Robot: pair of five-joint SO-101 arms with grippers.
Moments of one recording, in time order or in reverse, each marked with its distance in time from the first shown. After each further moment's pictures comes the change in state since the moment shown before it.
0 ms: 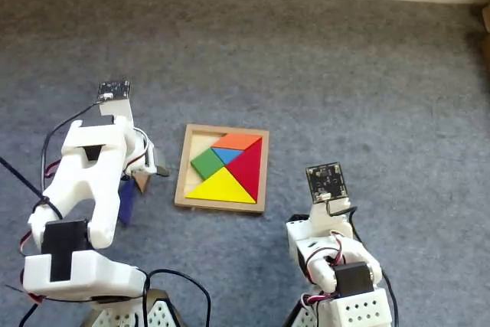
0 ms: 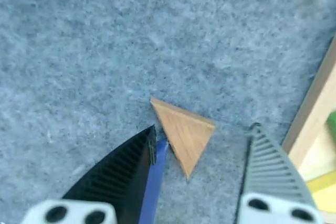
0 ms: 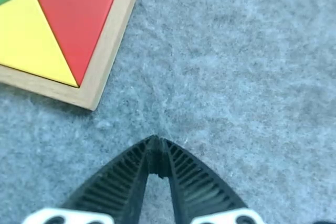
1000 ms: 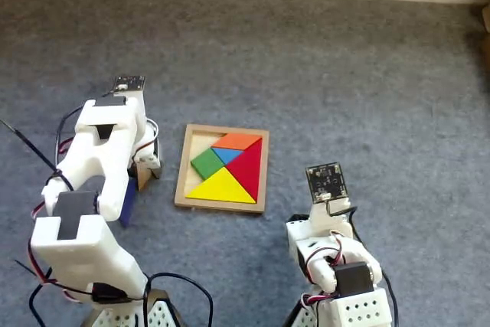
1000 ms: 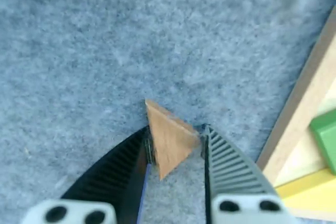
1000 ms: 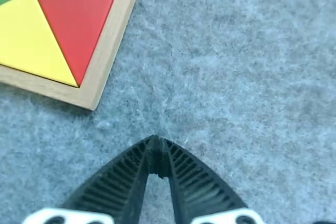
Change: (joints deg) left arm 1.0 14.5 -14.5 8.2 0.1; right arm 0.0 0.0 0.0 0.0 0.0
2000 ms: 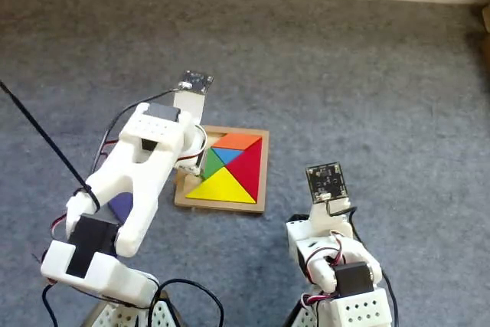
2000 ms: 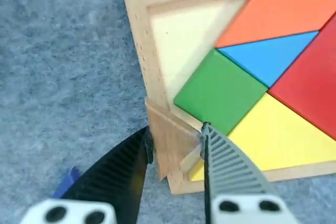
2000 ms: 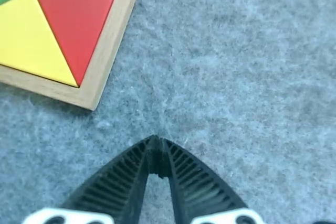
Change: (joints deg) left arm 19.5 -12.8 6.2 -2.5 -4.1; right arm 0.0 0.0 0.0 0.0 0.0
